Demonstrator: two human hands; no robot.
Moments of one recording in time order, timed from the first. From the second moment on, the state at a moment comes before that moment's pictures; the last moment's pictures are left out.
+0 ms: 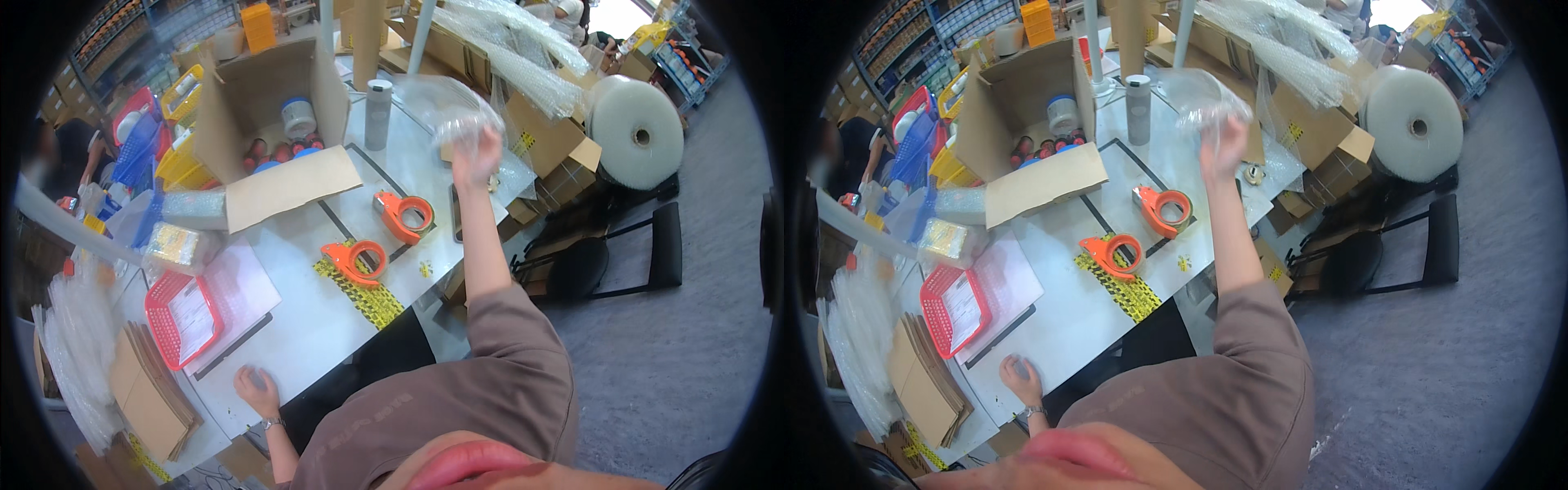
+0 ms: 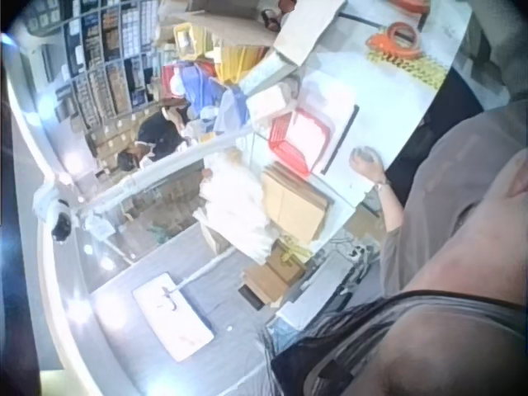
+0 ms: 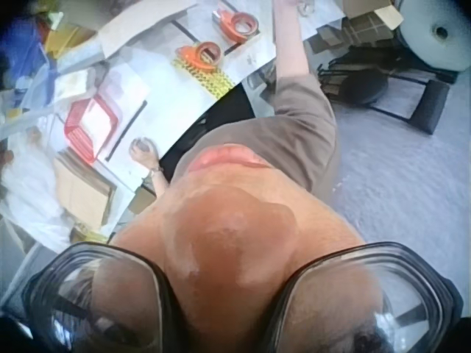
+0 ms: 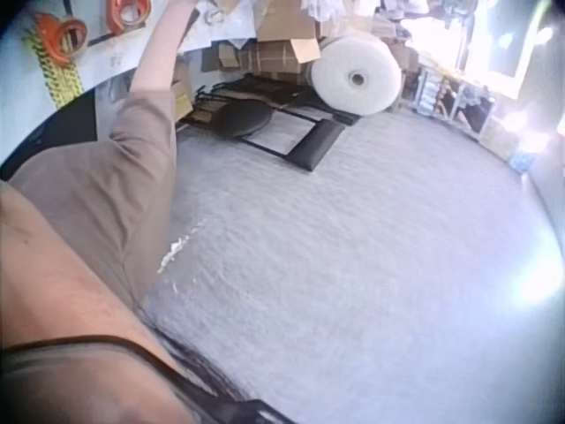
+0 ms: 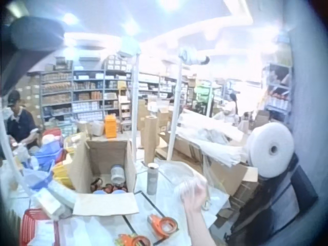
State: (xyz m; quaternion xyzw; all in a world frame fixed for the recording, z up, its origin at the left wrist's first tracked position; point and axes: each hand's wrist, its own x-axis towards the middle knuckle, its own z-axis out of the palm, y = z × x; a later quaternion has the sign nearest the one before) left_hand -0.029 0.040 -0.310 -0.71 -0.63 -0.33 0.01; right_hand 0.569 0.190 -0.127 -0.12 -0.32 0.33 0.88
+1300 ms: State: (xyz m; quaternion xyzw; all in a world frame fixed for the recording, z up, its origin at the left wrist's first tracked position) left_hand 0.020 0.039 -0.104 -0.61 -0.30 -0.64 -0.36; right_hand 0.233 0.043 -0.123 -0.27 -0.59 0.56 0.52
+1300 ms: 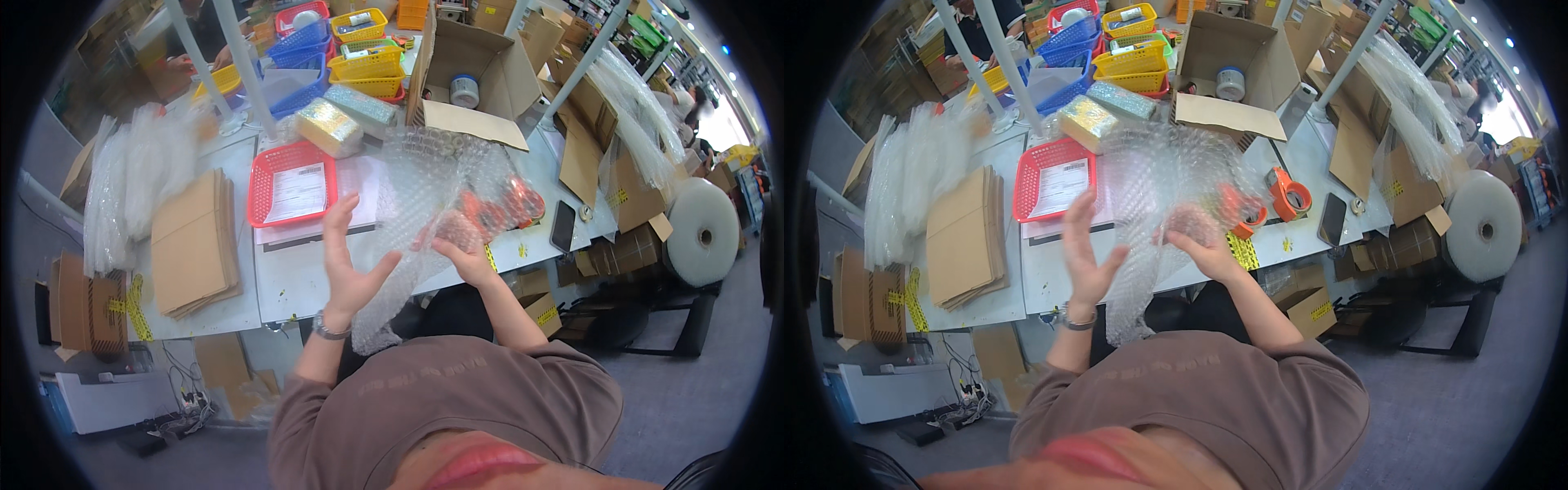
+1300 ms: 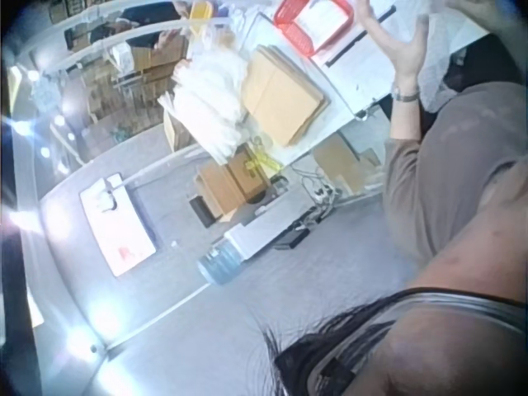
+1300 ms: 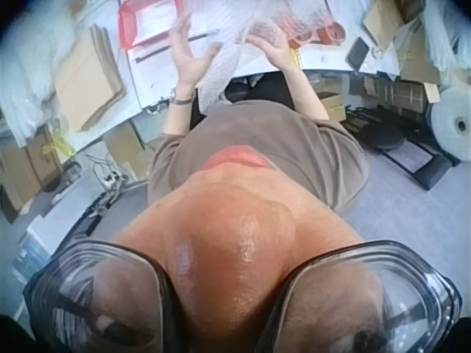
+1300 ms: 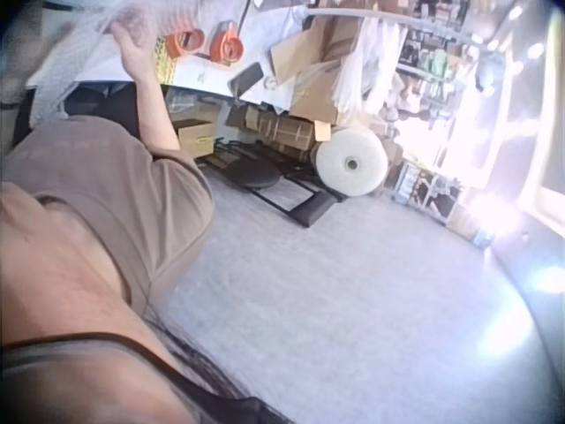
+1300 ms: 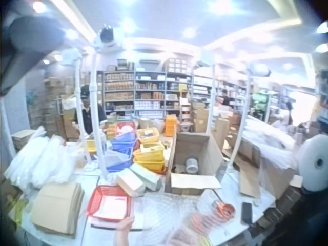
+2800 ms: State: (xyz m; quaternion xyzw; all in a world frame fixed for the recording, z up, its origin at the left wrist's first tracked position) left_hand -0.055 0.151 -0.224 -0.31 -0.45 -0.46 -0.70; right_hand 0.176 0.228 -0.141 -0.43 -0.53 0.48 0.55
